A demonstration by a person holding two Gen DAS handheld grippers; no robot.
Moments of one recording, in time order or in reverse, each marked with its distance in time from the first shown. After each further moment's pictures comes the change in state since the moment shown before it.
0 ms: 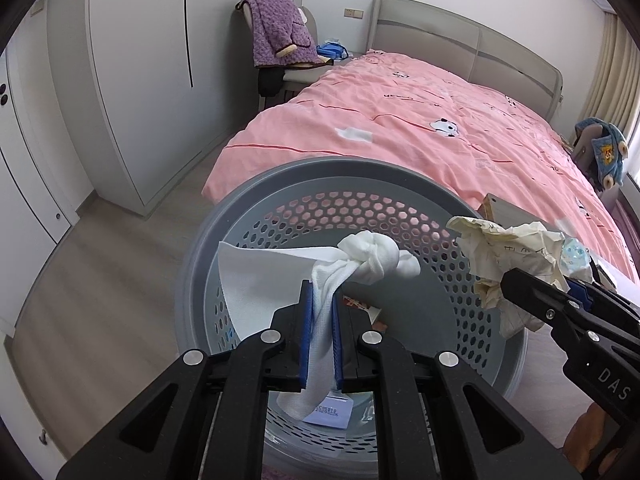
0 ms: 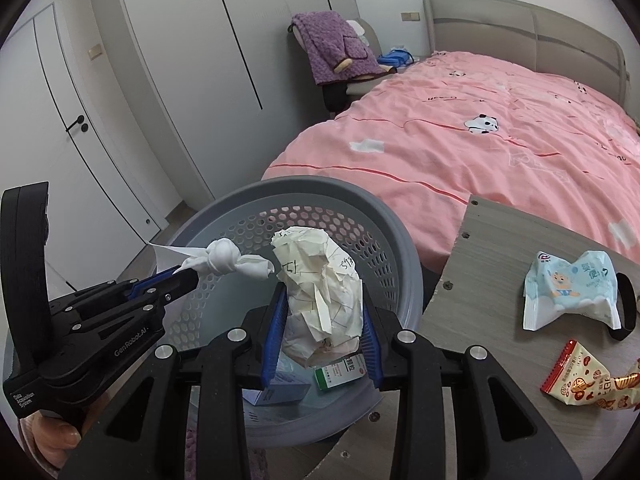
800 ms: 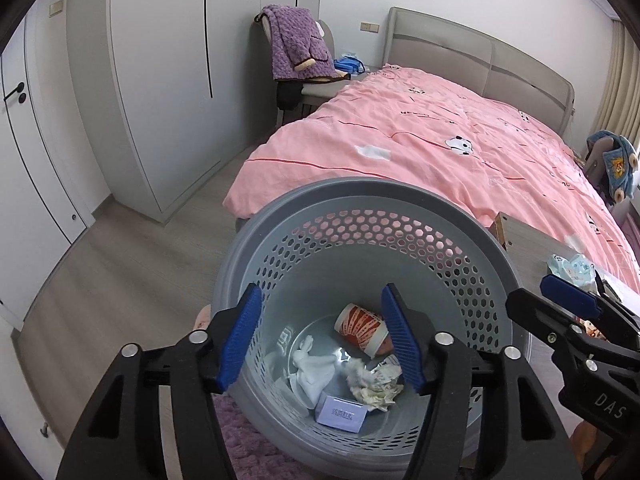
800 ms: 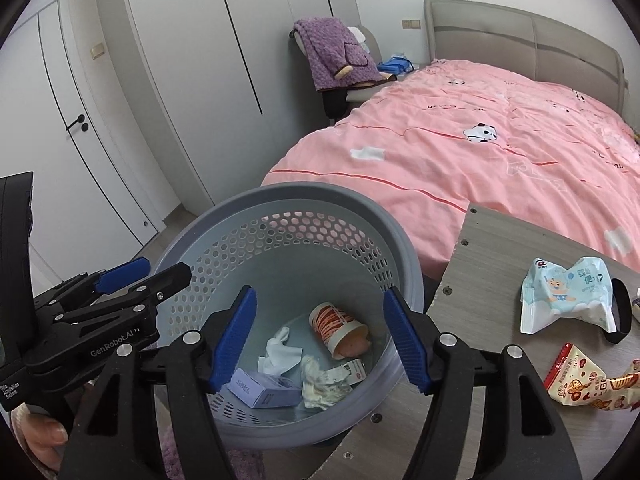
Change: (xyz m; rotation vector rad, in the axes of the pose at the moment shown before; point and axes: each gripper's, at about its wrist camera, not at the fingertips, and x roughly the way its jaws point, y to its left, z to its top) left arm -0.020 0.011 0.002 -0.028 -0.054 0.057; right arm -0.006 0.005 0.001 -0.012 -0.028 -0.019
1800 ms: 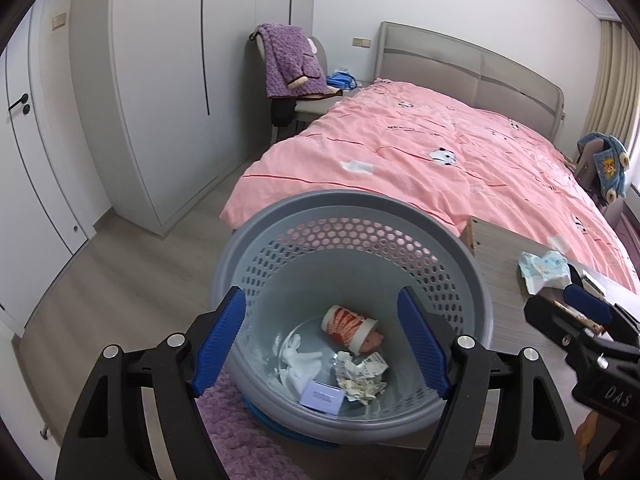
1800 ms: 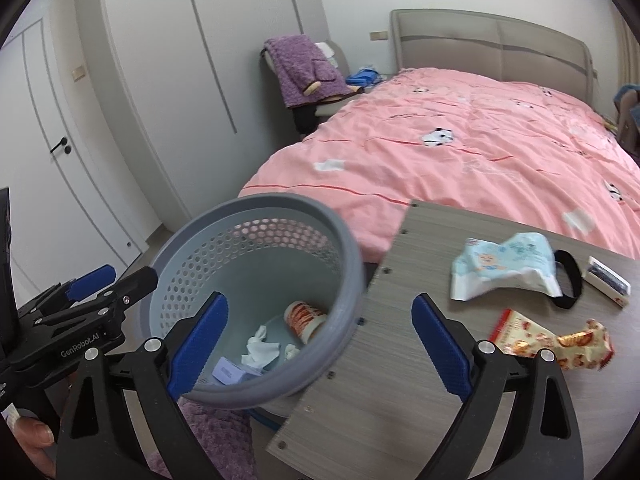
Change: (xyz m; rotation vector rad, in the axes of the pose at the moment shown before) left arm -0.043 -0.021 -0.012 0.022 -0.055 -0.019; right arm -0.054 -0.029 -0.019 0.082 -0.059 -0.091
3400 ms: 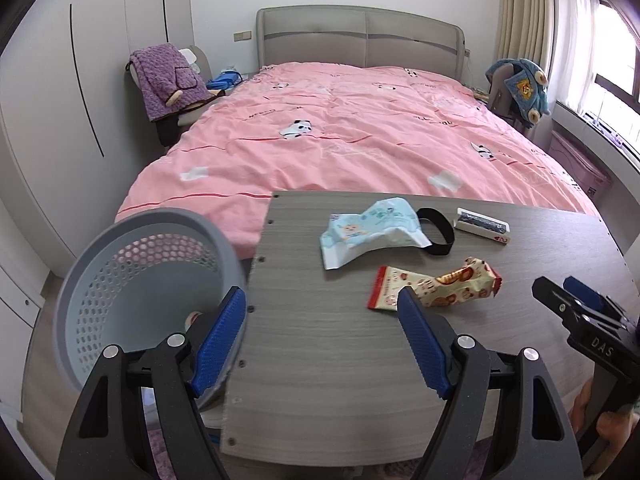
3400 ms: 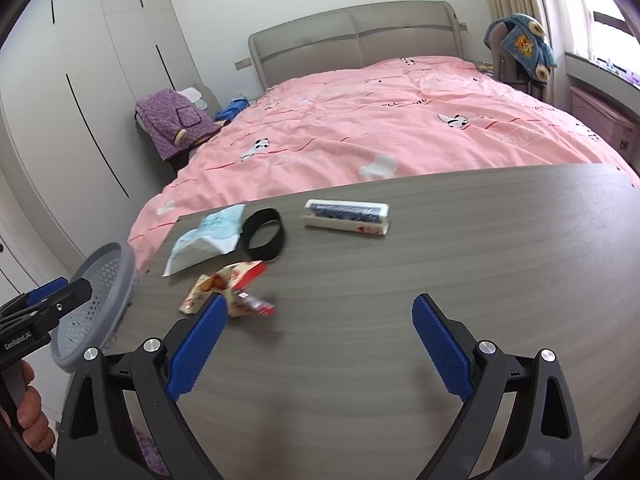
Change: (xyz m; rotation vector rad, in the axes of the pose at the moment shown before) left arm -0.010 -0.215 -0.023 0.291 0.056 -0.208; right arm -0.094 -0.232 -0.067 0.281 -0.088 -0.248
